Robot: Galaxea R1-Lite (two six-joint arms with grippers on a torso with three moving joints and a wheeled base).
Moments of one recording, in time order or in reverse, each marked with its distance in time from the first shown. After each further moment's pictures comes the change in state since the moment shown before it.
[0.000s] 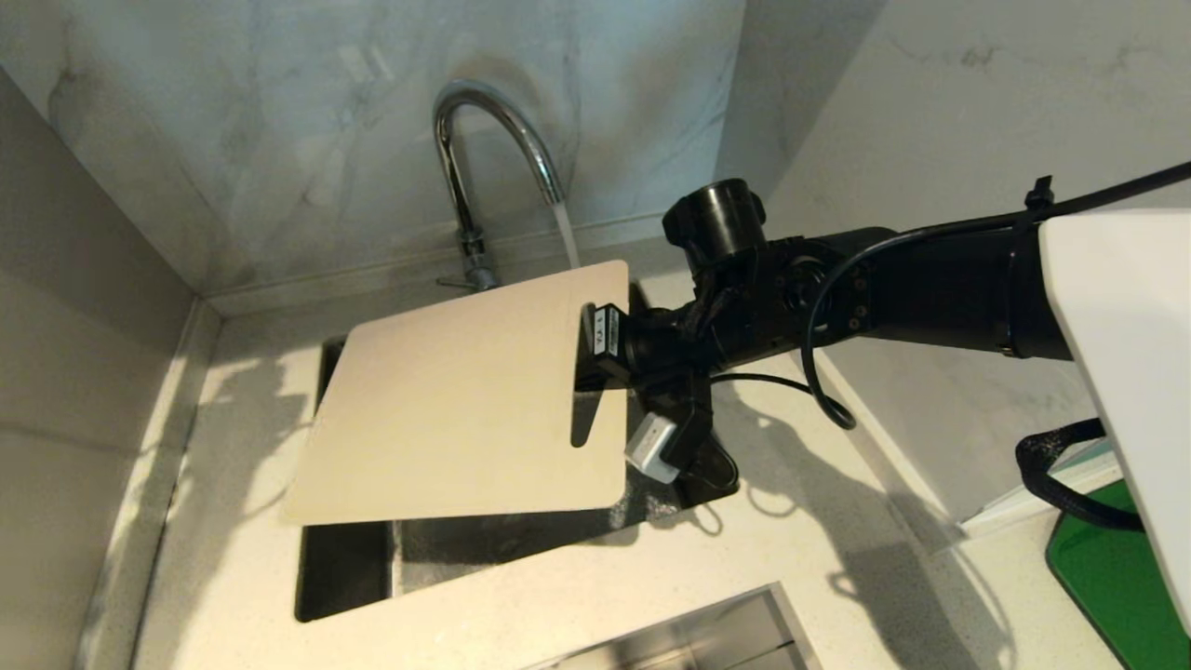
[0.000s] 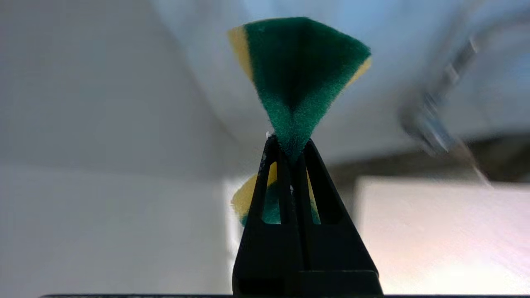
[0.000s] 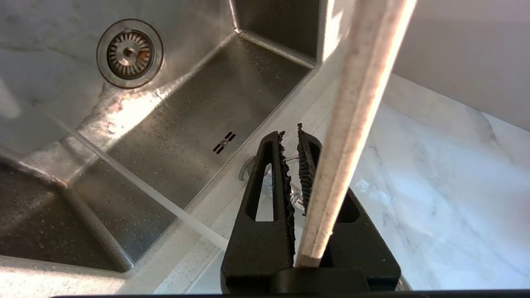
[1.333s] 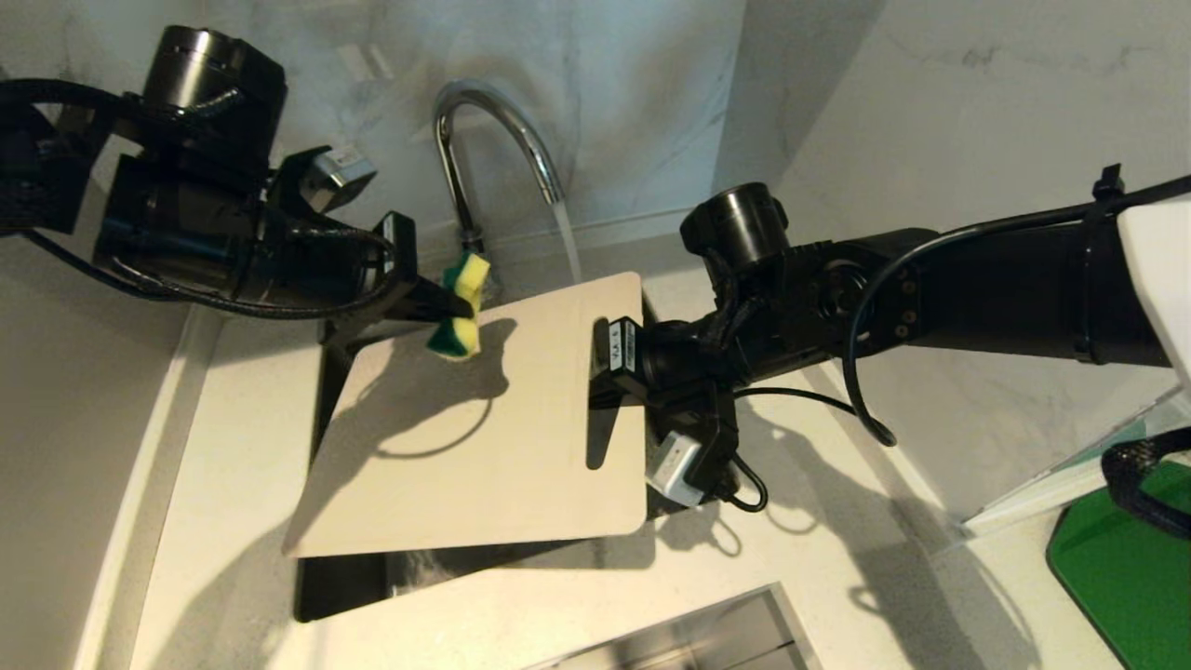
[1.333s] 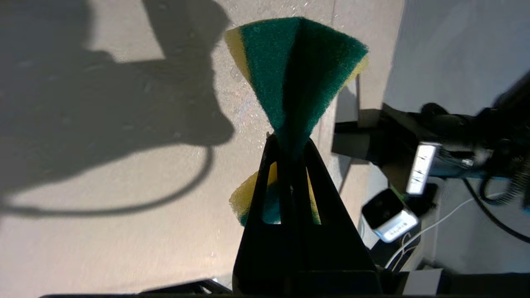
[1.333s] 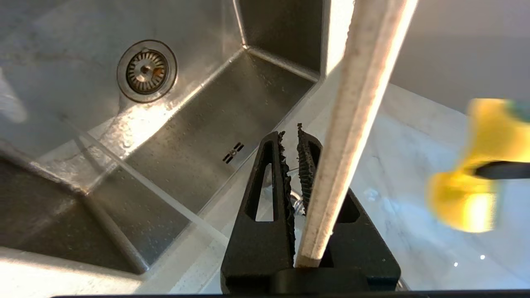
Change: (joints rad) left arm -0.561 0.419 0.002 0.068 -0.391 -0.596; right arm 0.000 -0.091 0.136 -0.004 0.000 -0.001
